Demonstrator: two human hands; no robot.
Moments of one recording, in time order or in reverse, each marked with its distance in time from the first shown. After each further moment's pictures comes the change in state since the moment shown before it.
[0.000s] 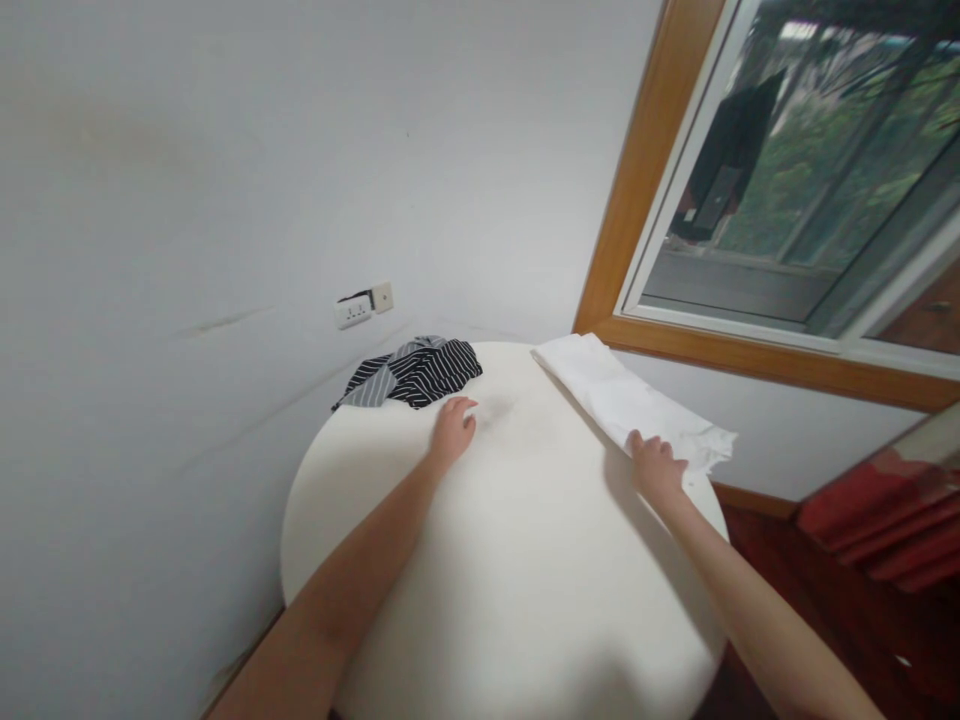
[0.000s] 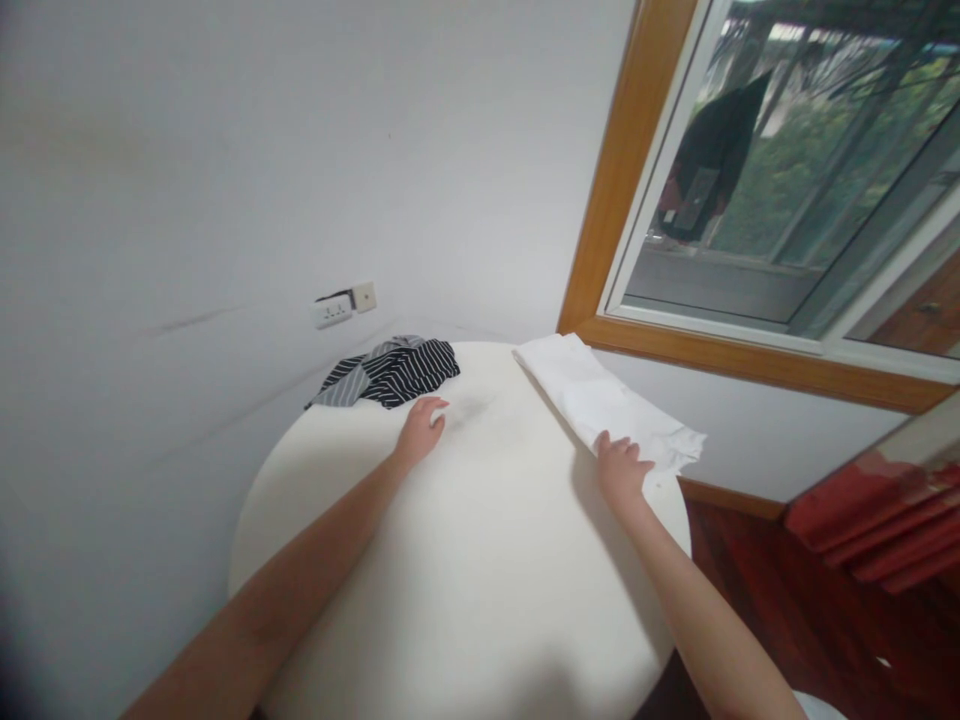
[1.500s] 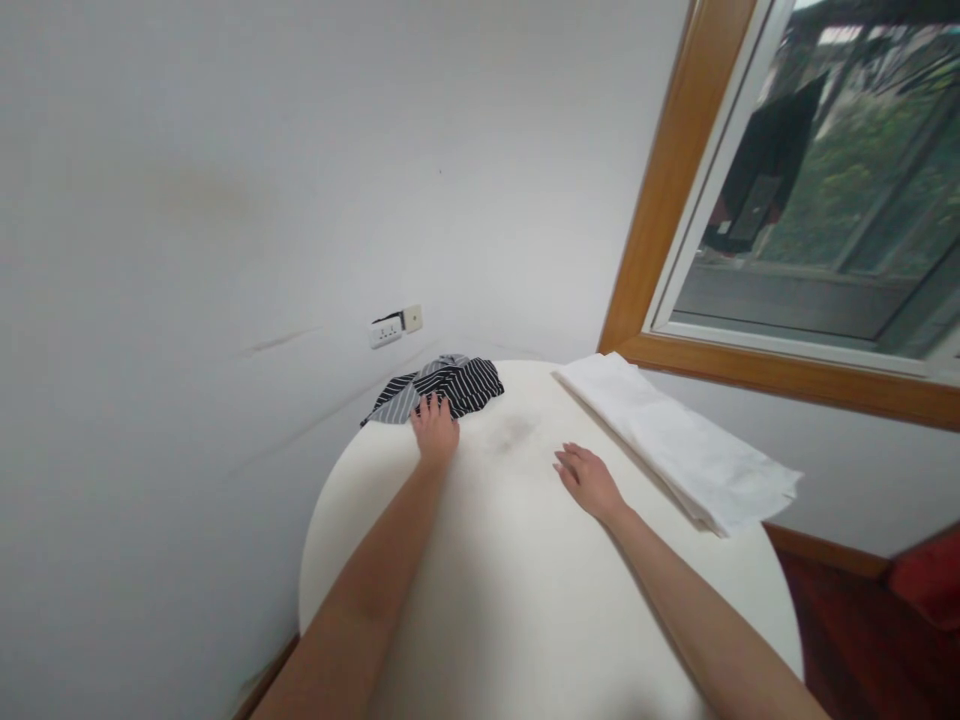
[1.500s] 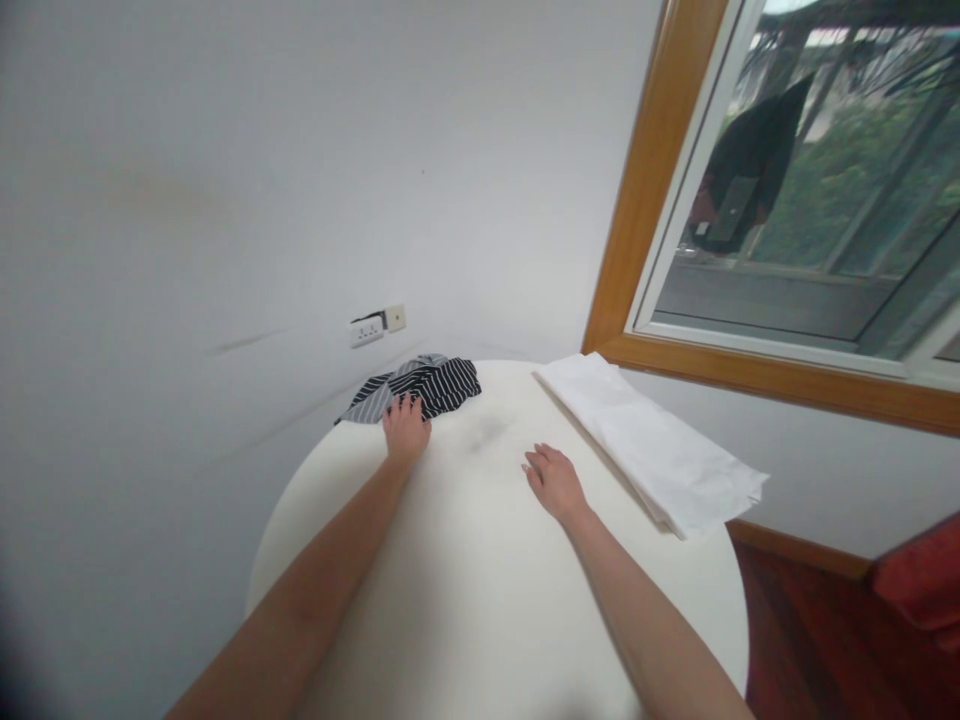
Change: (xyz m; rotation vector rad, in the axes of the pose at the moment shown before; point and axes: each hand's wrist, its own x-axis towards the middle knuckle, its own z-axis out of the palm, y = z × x) left_hand 0.018 -0.041 -0.036 0.721 0.091 -0.264; right_hand 0.032 -0.115 0.035 0.699 0.158 -0.624
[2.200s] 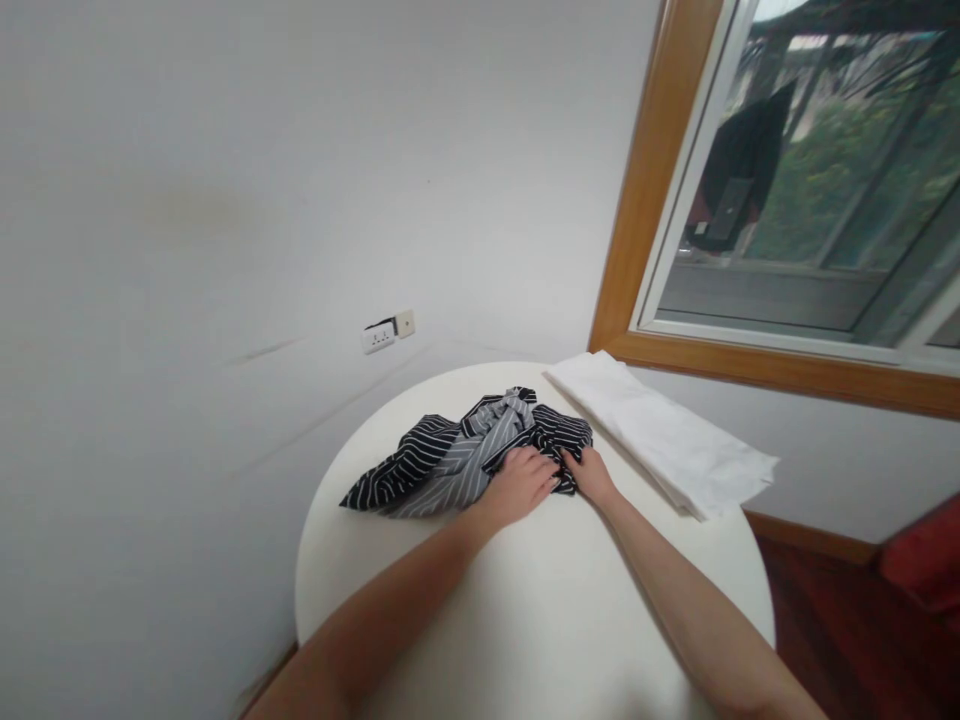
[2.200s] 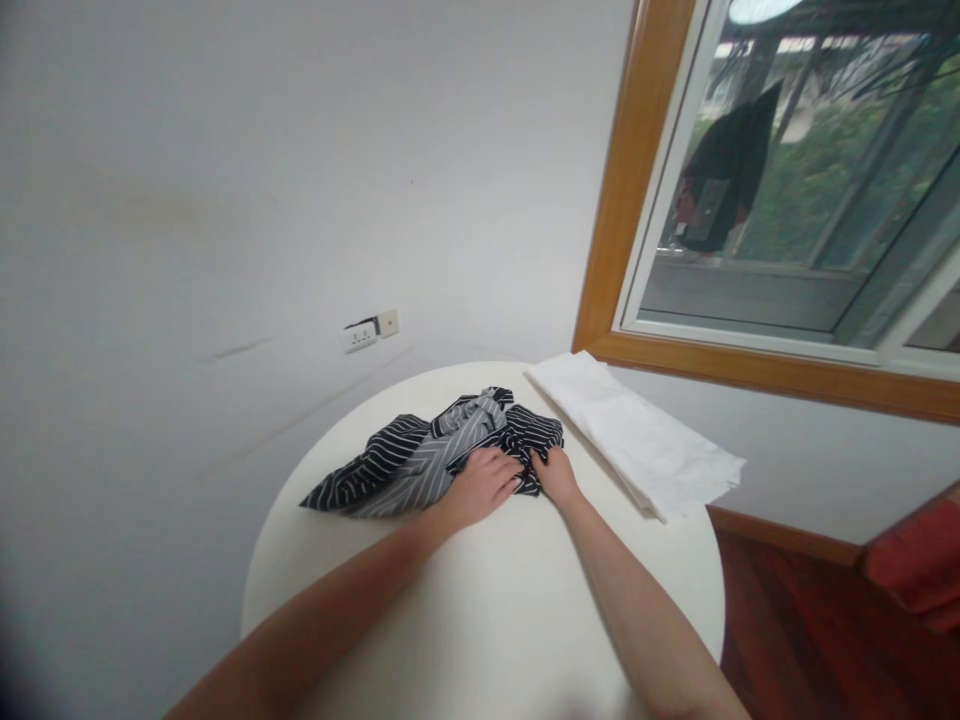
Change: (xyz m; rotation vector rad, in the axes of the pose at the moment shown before) left_hand -0.099 0.128 -0.082 -0.467 -0.163 0.860; right_hand 0.004 0.008 -0.011 0.388 0.110 0.287
